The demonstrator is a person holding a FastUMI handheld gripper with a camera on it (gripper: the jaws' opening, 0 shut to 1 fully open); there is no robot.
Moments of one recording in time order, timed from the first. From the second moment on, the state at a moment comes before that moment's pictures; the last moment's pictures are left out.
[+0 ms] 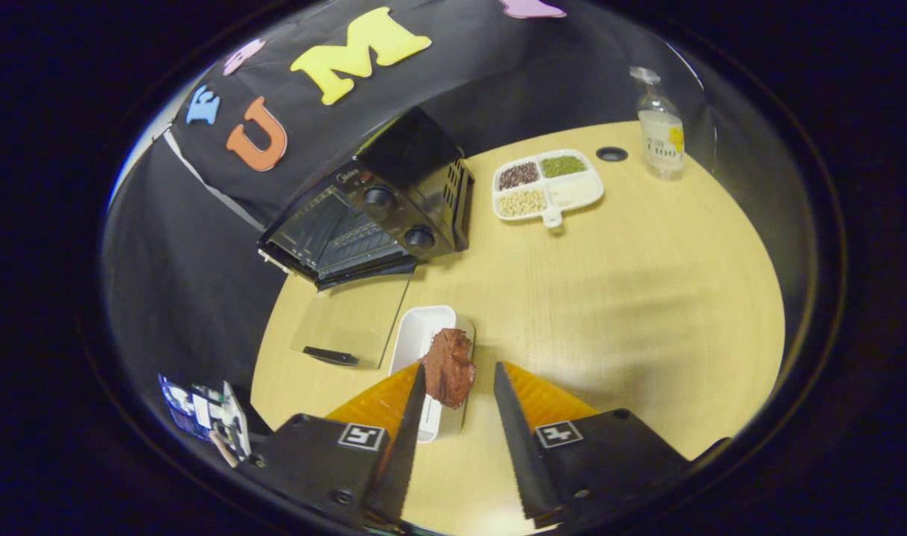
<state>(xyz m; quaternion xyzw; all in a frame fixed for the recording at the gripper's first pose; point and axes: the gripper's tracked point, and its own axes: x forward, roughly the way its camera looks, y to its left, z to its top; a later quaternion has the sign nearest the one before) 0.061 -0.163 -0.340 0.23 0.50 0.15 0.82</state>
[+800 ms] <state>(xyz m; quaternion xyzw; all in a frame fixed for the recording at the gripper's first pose) 0.028 -0.083 -0.192 0.09 0.36 0.15 0.92</state>
